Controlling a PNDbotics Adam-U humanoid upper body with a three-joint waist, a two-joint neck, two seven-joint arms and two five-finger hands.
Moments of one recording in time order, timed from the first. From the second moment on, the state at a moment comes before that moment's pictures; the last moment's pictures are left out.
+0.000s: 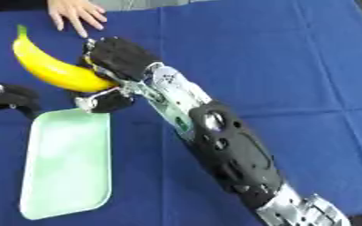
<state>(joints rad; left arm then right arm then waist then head) -0.28 0.56 -0.04 -1.72 0.13 -0.60 -0.50 -0.93 -0.04 0.42 -1.28 1.06 -0.20 0.28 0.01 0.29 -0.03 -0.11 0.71</state>
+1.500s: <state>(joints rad) -0.29 0.56 -0.05 -1.72 0.14 -0.61 -0.49 -0.86 0.00 0.50 -1.15 1.09 -0.32 0.29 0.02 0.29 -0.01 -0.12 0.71</state>
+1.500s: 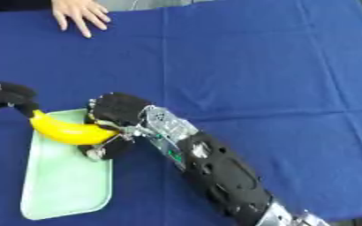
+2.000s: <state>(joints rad) -0.29 0.56 -0.05 -1.72 0.14 -0.61 -0.49 -0.86 0.00 0.50 -1.14 1.09 -0.33 0.30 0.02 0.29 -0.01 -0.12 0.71</state>
